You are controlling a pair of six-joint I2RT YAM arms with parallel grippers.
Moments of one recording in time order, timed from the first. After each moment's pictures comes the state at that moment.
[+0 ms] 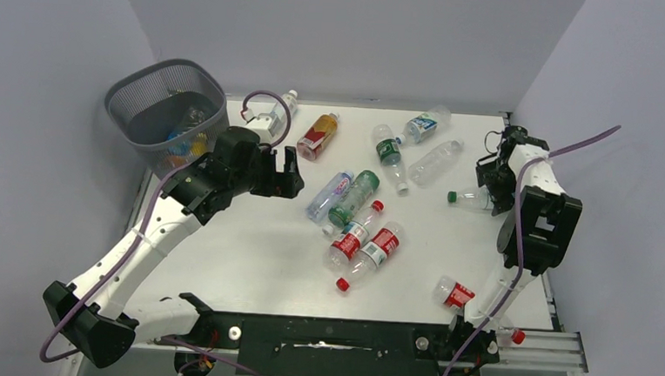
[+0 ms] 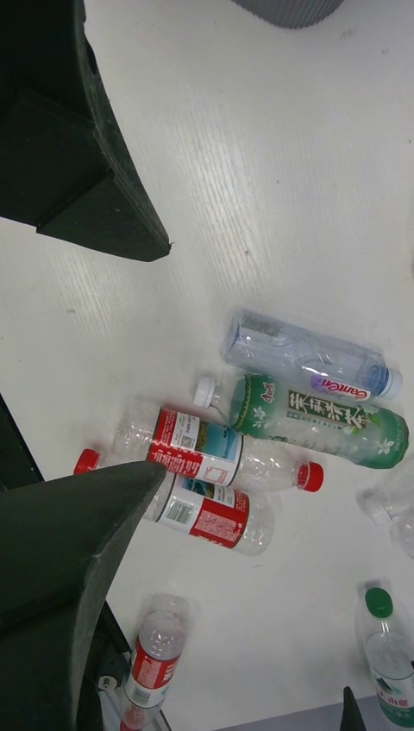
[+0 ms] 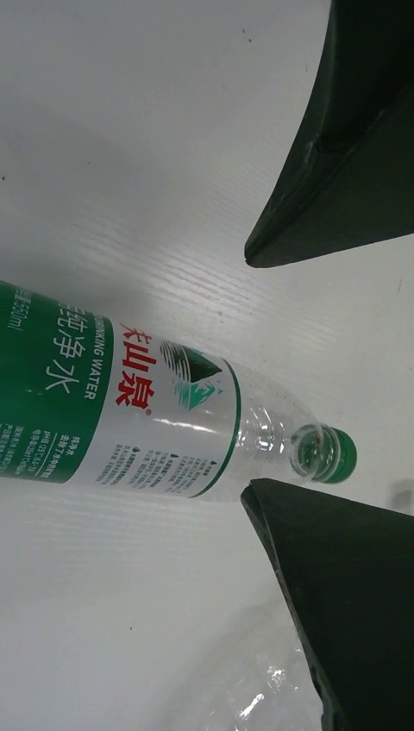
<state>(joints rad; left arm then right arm) -0.57 1.16 1.23 -0.70 -0.02 -0.43 -0.25 1.90 1.52 -0.98 0.30 1.02</state>
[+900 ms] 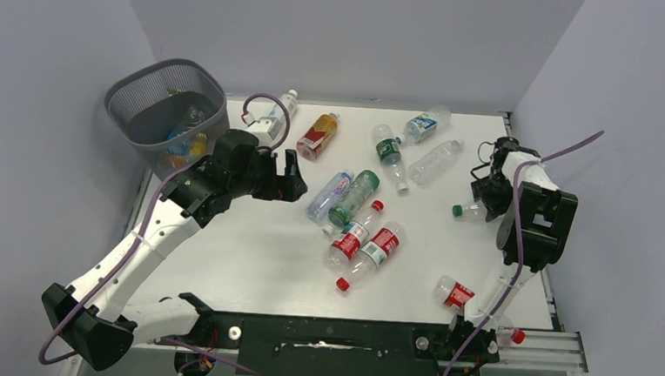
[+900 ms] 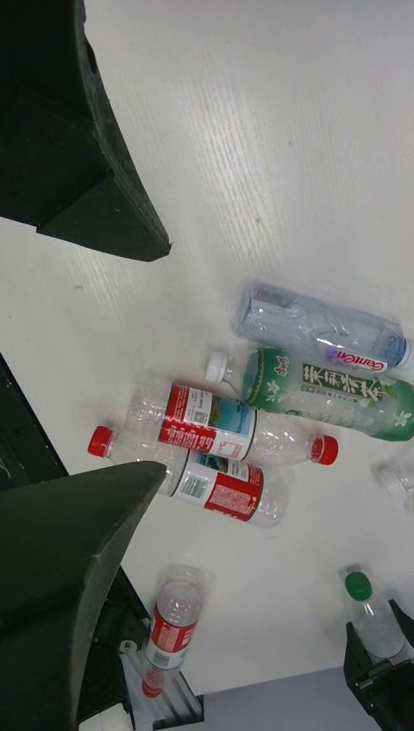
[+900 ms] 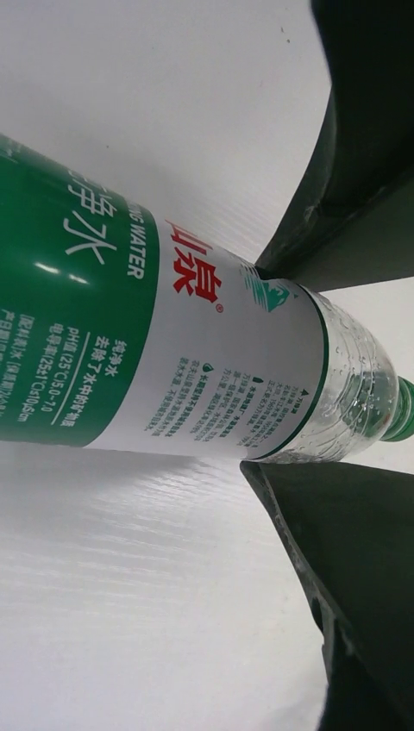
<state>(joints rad) -0.57 1.16 1.21 -0.68 0.03 -0.46 -0.24 1.97 1.44 -0.90 0.30 0.95</state>
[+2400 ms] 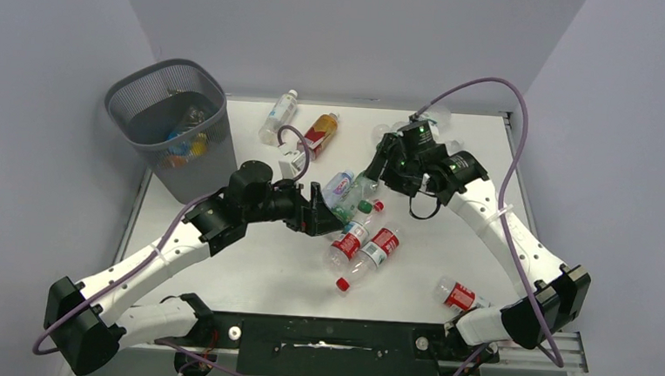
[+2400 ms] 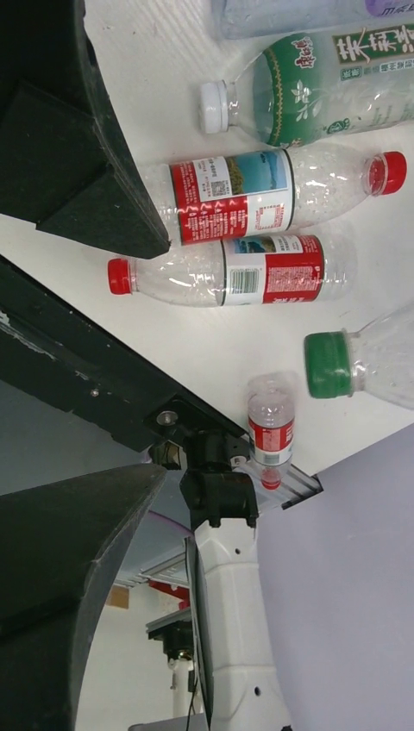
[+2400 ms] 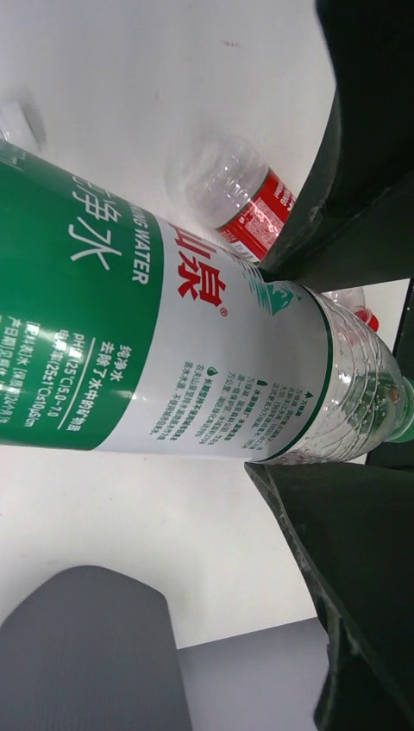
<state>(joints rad) -0.72 1.06 0.89 -0.21 0.43 -0.66 0.55 1.40 1.43 -0.86 0.09 0.77</state>
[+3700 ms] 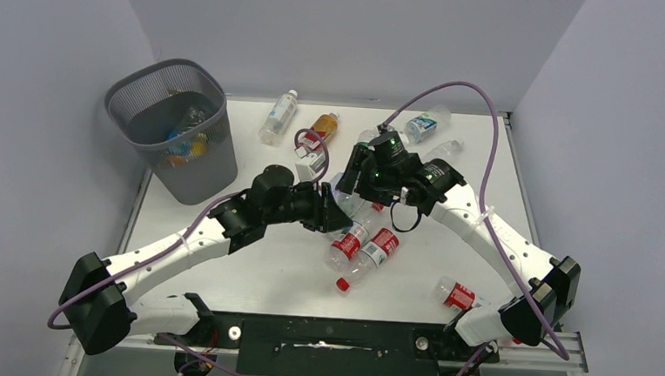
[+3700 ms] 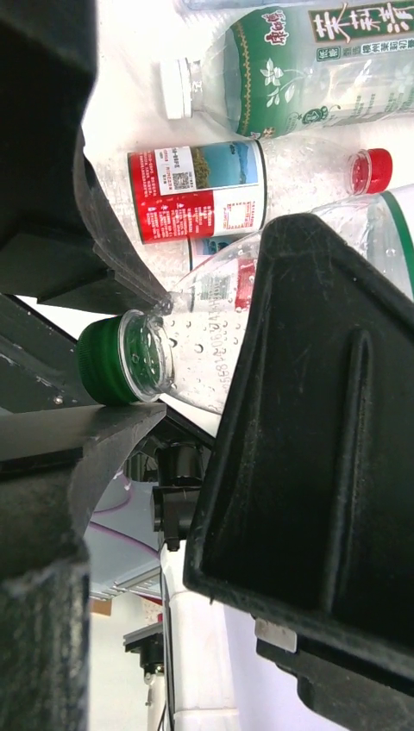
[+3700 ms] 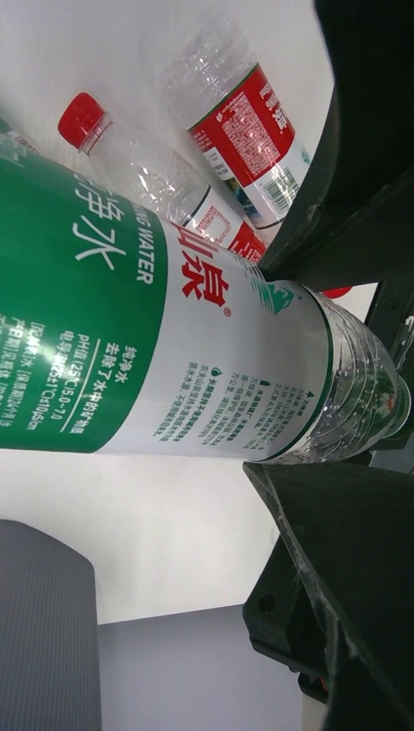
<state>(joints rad) -0.80 1.21 0.88 -0.05 0.32 -0.70 0.74 1.43 1.43 -0.81 0.08 0.83</state>
